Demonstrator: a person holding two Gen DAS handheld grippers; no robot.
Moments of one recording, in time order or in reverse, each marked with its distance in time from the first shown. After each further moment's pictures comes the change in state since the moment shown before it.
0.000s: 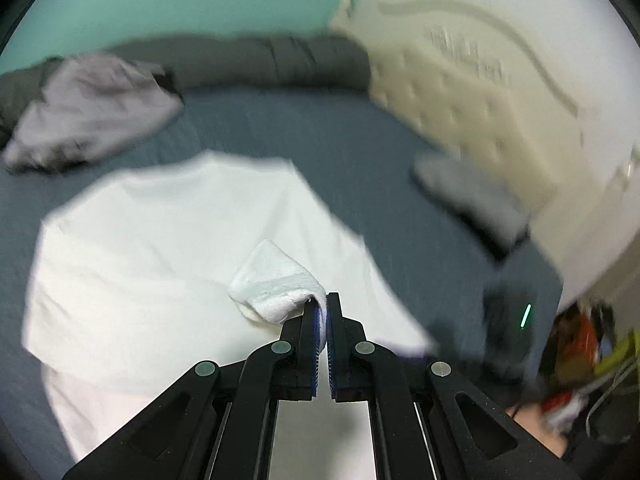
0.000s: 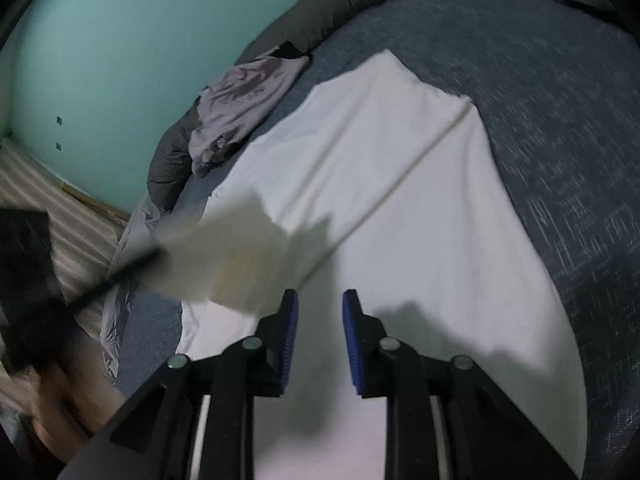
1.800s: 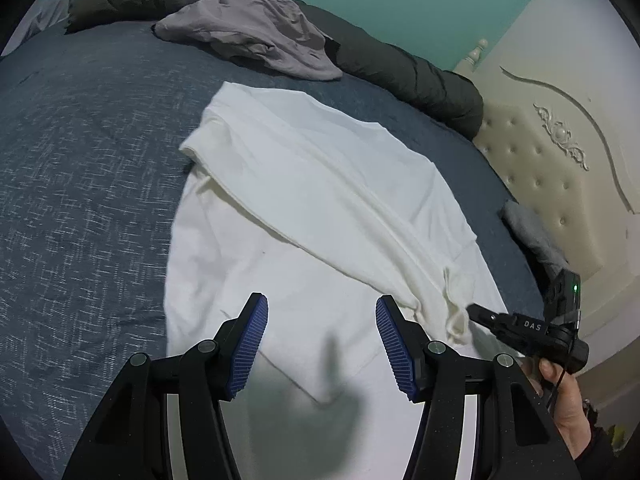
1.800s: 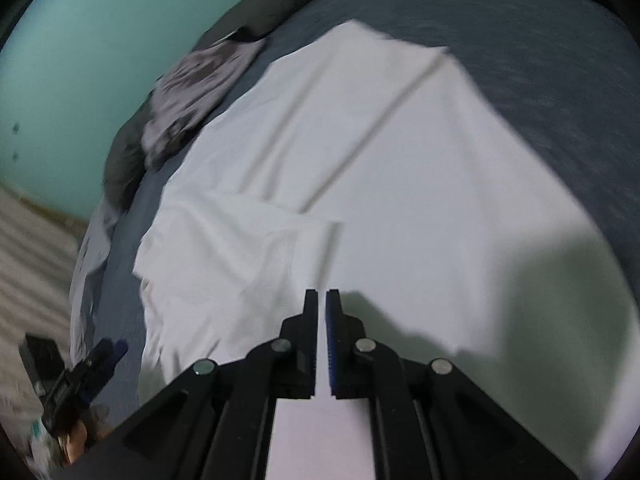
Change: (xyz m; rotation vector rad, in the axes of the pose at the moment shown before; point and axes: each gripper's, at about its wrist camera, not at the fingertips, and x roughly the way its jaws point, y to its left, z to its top) left arm -0.086 0.167 -0.135 -0.438 -0.152 0.103; right arm 0.020 0.013 -0.027 0.097 -0.008 -0.203
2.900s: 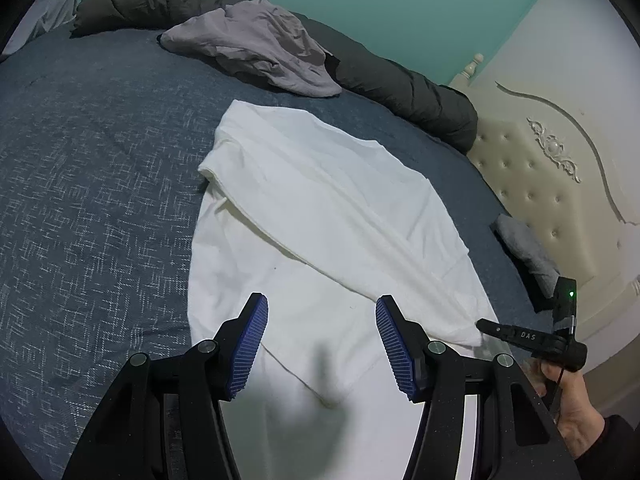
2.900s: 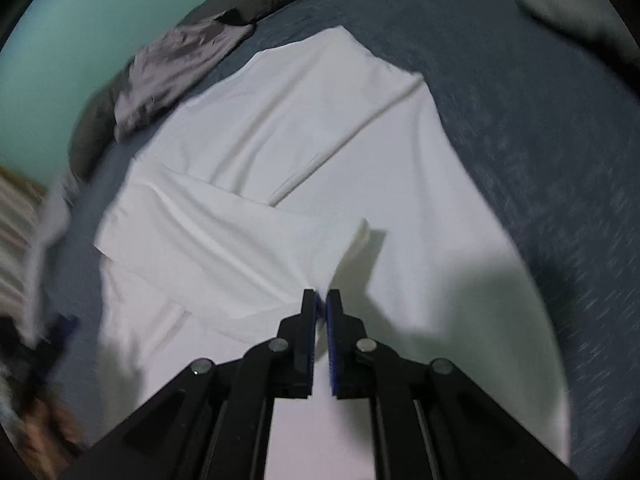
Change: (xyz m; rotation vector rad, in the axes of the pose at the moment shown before) left arm -0.019 0.007 0.004 -0.001 -0.037 -0.023; right arm -0.010 0.007 0.004 -0.091 0.052 -0.128
